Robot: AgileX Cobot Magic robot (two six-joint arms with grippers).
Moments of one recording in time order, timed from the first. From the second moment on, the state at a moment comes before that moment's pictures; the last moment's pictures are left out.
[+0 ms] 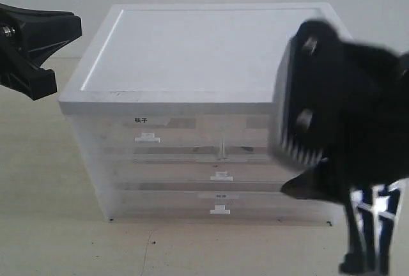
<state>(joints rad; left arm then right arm) -0.20 1.09 -0.58 1.06 -0.52 -0.83 0.83 1.07 -0.87 0.03 0.85 -0.65</state>
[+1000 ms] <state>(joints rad) -0.20 1.09 -0.58 1.06 -0.52 -0.83 1.16 1.49 -0.68 -1.35 0.50 0.54</state>
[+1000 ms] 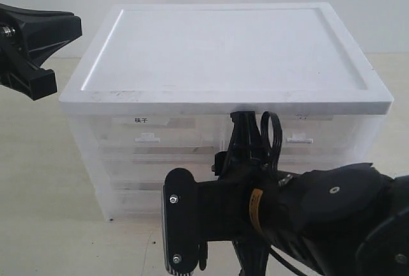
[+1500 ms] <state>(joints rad) -0.20 1.09 -0.58 1.06 -0.52 -0.83 1.15 1.56 -0.68 -1.41 0.53 0.62</state>
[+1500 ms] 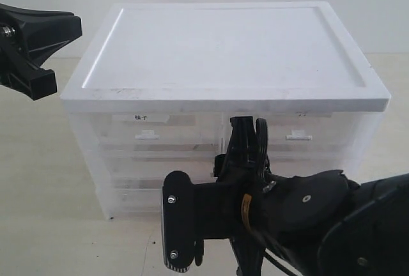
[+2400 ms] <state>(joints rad) -0.20 1.19 -0.58 1.02 -0.53 -0.78 1.27 1.54 -0.70 -1.20 0.68 0.42</state>
